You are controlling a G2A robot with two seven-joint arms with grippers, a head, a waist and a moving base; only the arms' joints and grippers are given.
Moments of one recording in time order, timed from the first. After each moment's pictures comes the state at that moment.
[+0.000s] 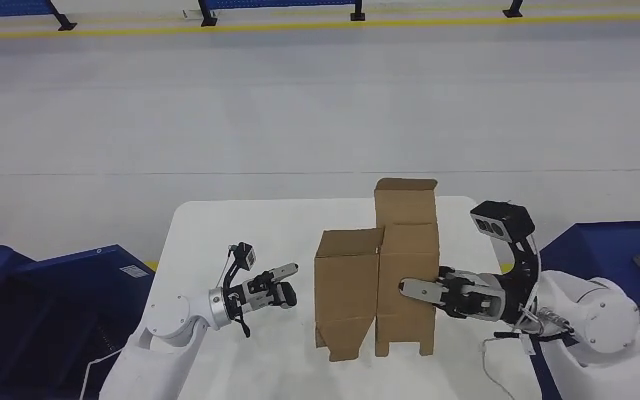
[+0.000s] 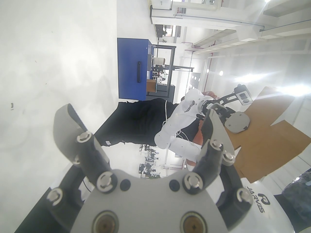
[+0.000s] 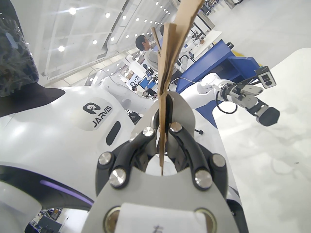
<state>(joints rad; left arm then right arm) 1.36 -1.16 -1.30 -1.55 -0.39 -0.05 -0.99 -1.51 -0.97 1.62 -2.16 0.54 -0.32 1.10</state>
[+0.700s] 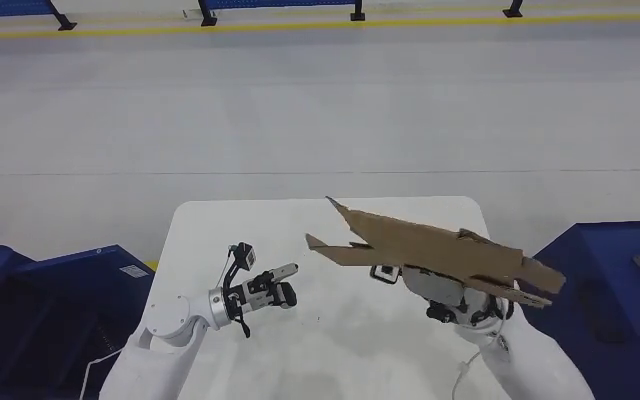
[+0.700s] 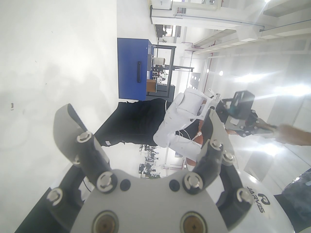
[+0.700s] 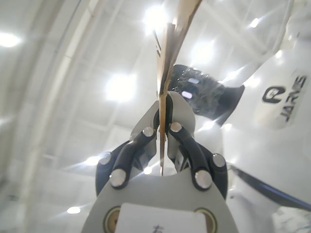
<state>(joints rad) 1.36 -1.16 -1.30 -1.55 -0.39 -0.05 -0.99 -1.37 -1.02 1.15 -2.02 2.00 0.74 0.90</state>
